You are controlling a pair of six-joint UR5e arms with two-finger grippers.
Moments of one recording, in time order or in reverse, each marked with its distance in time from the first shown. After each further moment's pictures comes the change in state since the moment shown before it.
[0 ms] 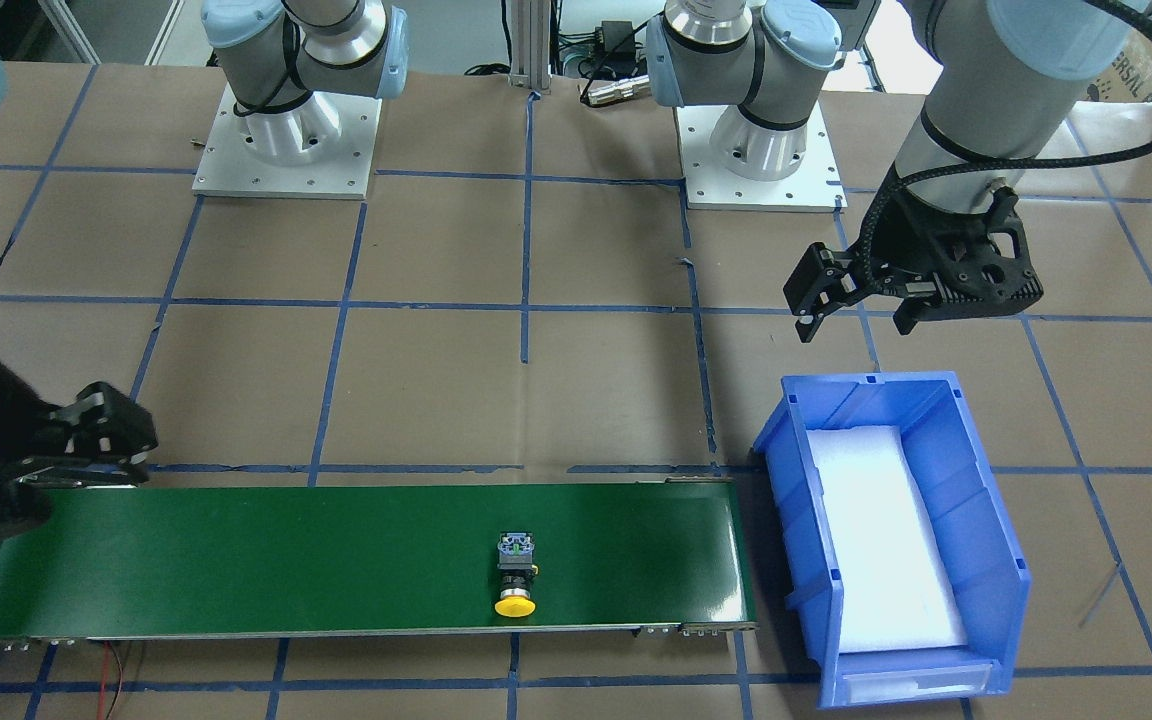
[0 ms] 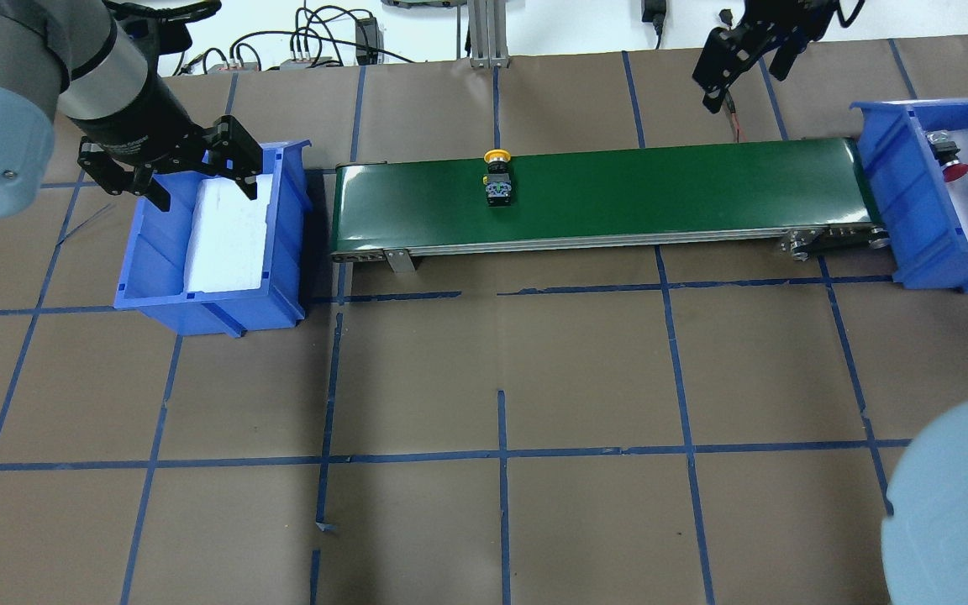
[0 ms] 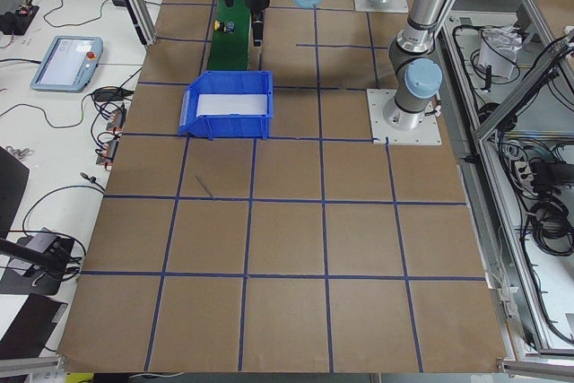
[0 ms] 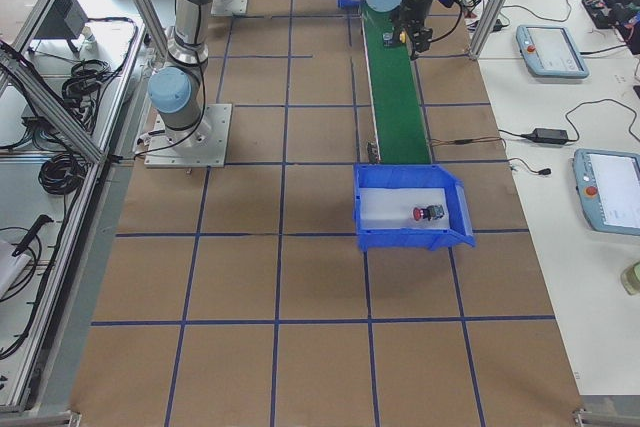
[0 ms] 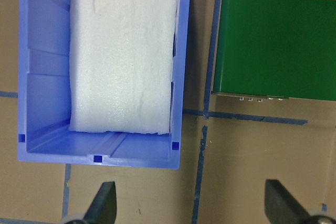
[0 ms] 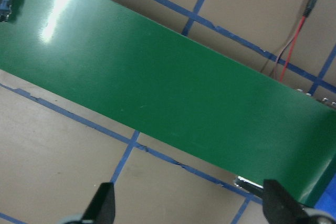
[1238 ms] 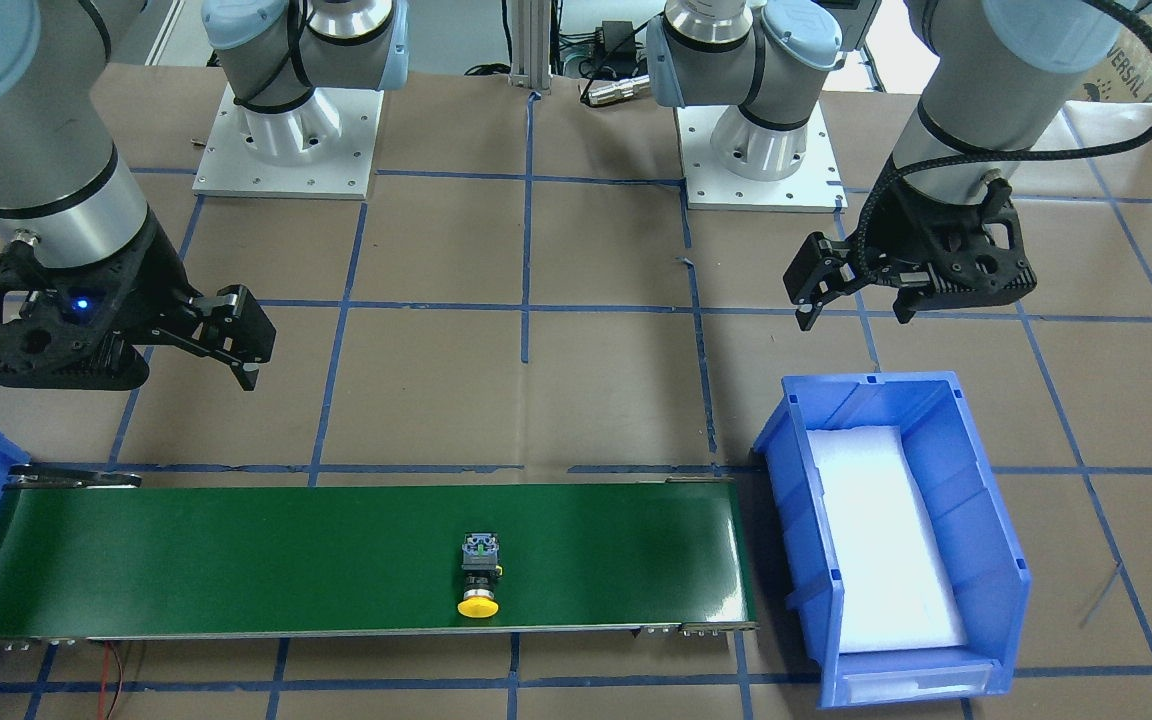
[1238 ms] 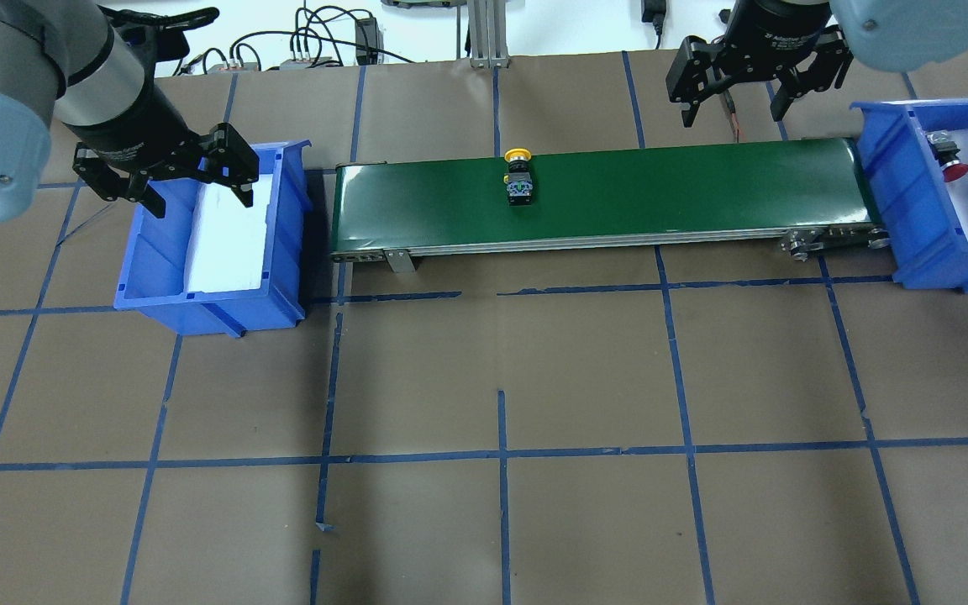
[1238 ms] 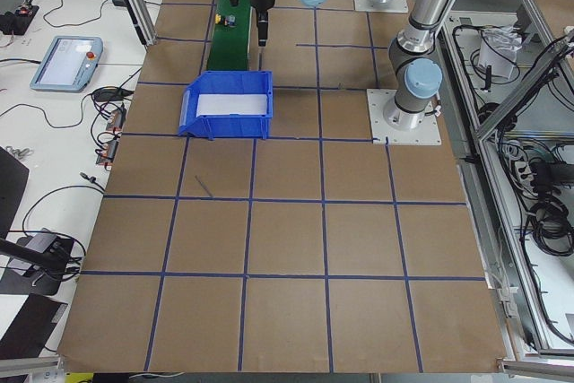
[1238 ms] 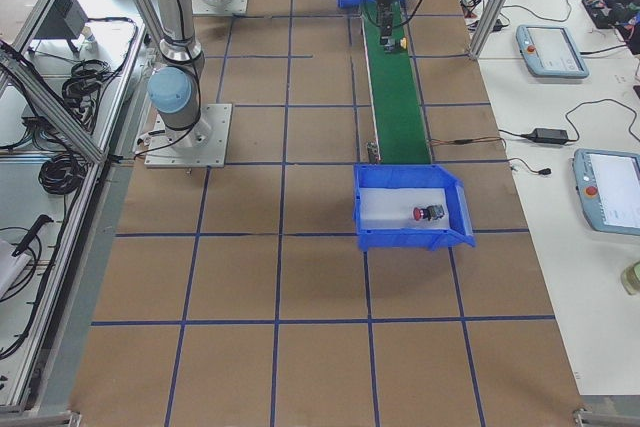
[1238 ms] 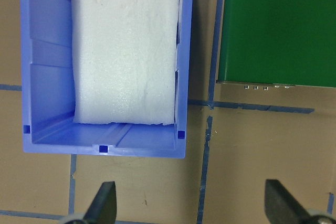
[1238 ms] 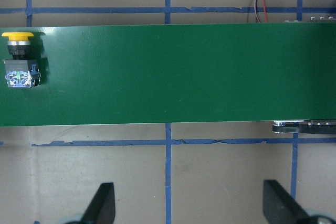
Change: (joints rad) left arm 0.005 0.008 -0.010 -0.010 0.012 0.005; right arm 0.027 -0.152 0.163 -0.085 -0.007 0.473
